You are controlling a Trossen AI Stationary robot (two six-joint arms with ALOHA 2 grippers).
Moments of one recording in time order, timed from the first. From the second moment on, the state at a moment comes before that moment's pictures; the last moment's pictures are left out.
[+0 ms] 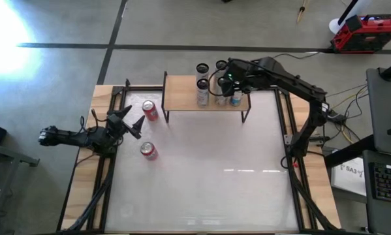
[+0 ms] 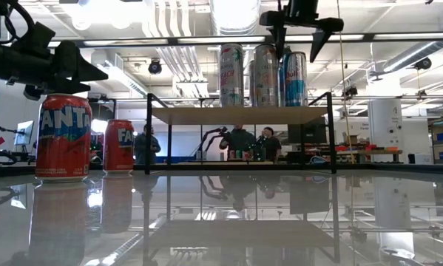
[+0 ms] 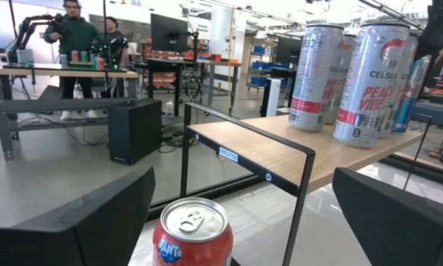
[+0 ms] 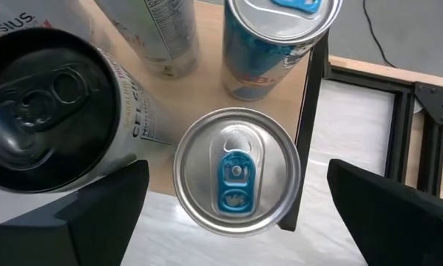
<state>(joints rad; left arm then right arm) -0.15 0.02 0.01 0.12 -1.06 -0.01 -0.40 1.72 2.01 -1.54 0.34 0.90</state>
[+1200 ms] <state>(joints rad) -0.15 0.02 0.01 0.12 -1.06 -0.01 -0.41 1.74 2.00 -1.55 0.36 0.94</state>
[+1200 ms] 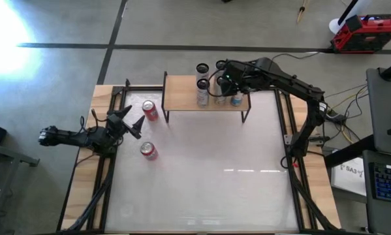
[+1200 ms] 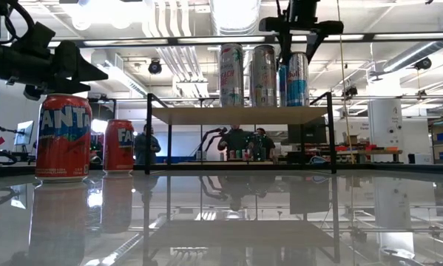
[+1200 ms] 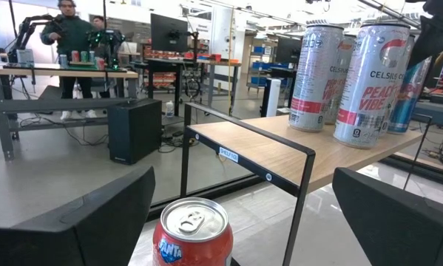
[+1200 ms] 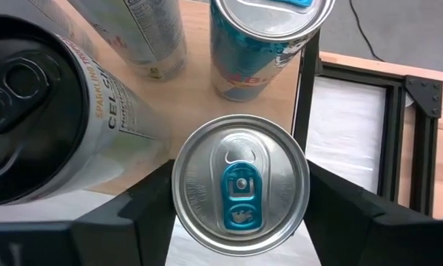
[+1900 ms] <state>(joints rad) -0.15 0.02 0.01 0.12 -1.06 -0.01 -0.41 1.73 2.00 -1.56 0.31 0.75</state>
